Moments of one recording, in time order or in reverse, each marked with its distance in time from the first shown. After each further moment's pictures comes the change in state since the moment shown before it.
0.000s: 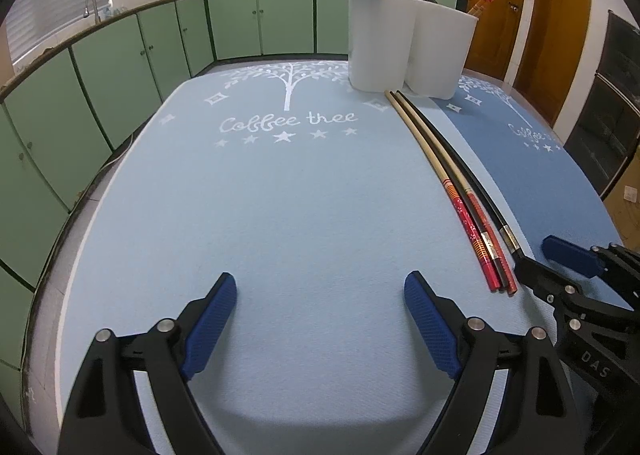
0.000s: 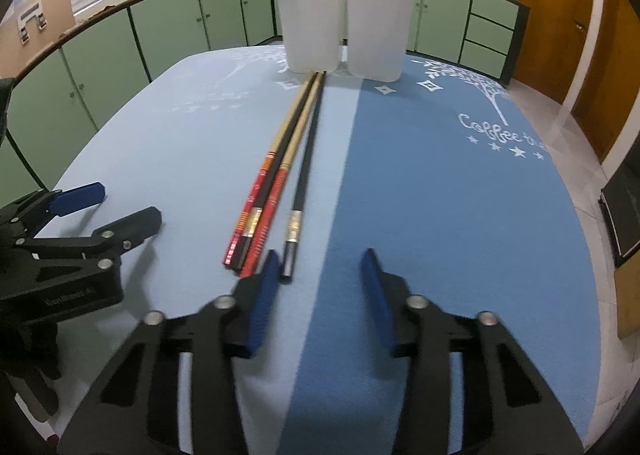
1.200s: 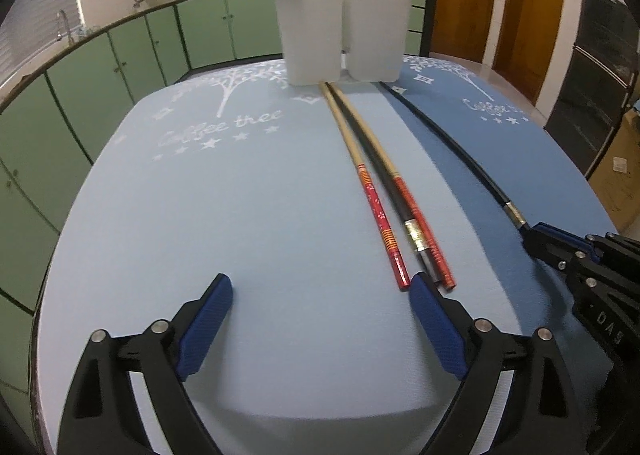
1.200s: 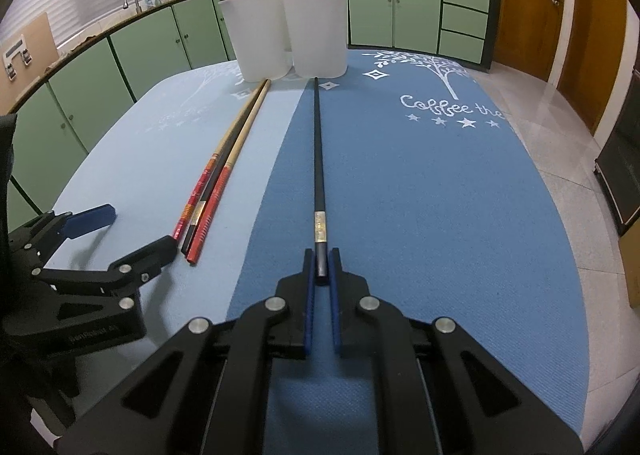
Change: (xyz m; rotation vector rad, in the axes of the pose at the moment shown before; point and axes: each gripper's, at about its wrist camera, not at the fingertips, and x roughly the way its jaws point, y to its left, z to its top) left arm 0.000 -0.052 -0.005 0.083 0.005 -0.018; right arm -0.016 -0.047 -0.017 0.109 -0.027 -0.005
